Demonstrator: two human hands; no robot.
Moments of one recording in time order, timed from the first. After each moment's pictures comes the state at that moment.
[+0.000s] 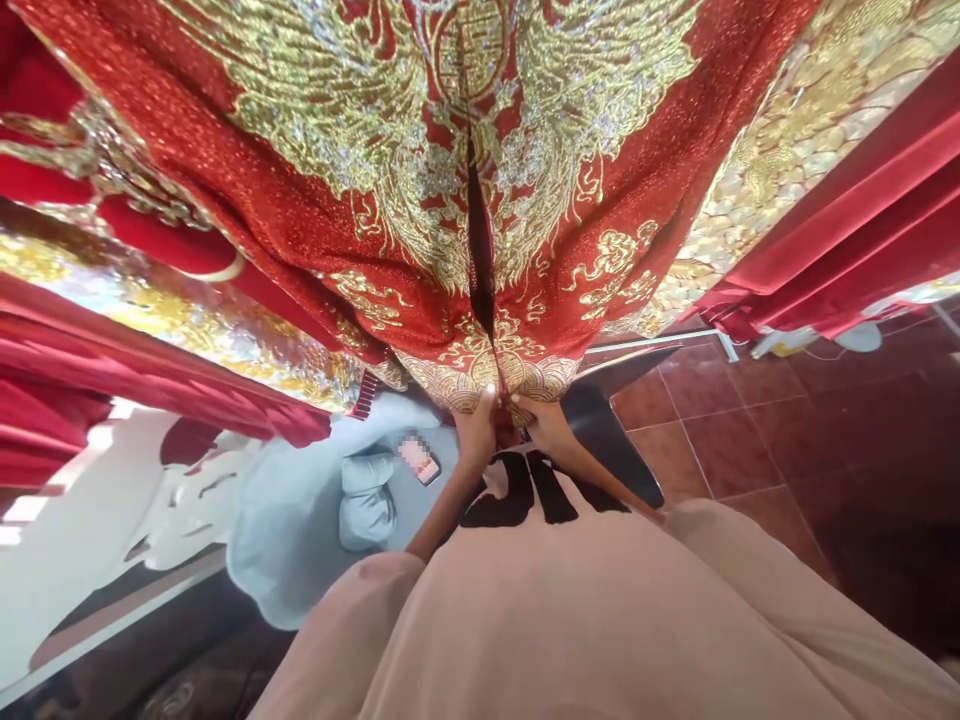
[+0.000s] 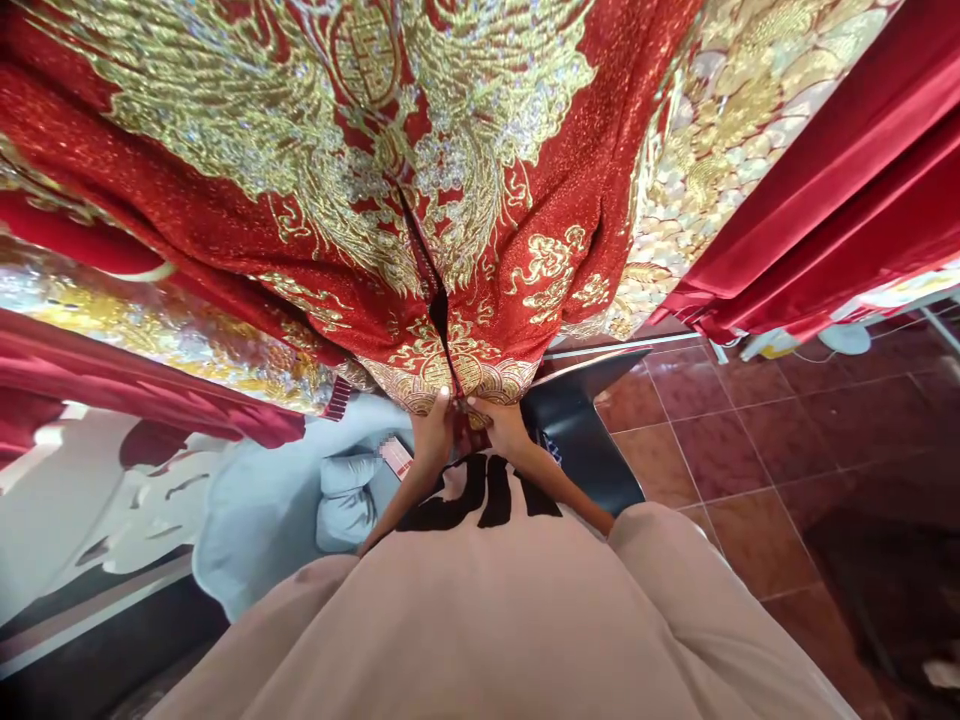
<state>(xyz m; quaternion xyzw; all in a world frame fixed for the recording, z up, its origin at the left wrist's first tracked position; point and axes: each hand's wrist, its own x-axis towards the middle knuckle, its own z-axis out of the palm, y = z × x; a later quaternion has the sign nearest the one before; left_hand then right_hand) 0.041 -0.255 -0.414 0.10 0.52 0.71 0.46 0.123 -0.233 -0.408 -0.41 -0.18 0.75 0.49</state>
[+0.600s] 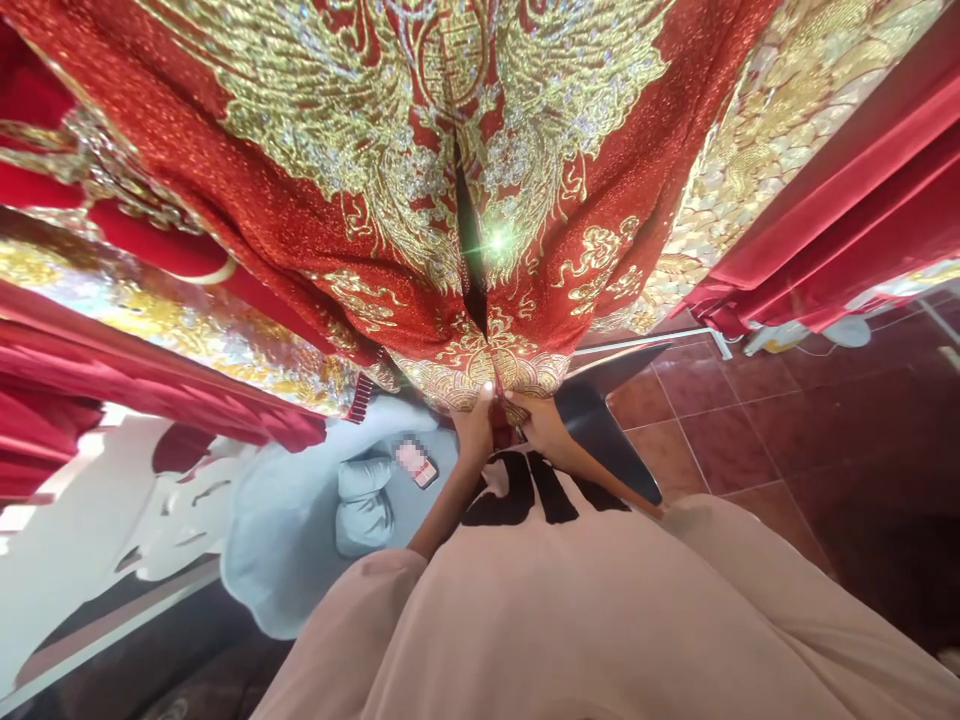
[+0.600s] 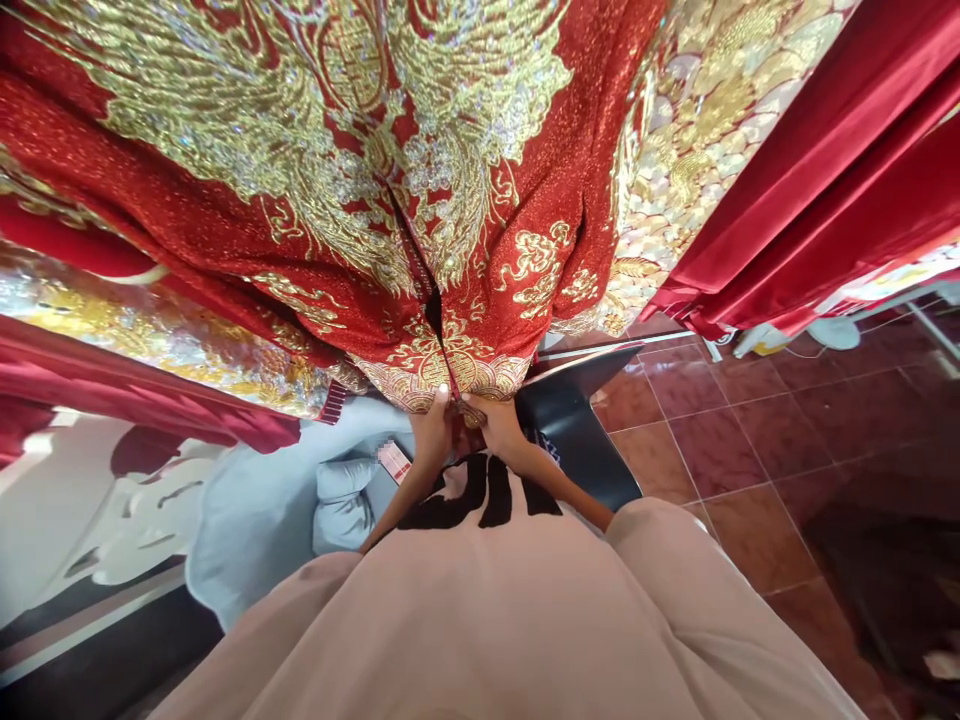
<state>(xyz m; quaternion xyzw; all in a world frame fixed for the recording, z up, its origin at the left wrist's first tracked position) 0.048 -0.254 -0.407 0.12 0.55 0.70 0.43 0.121 -0.233 -0.400 -0.41 -0.16 0.74 0.50</state>
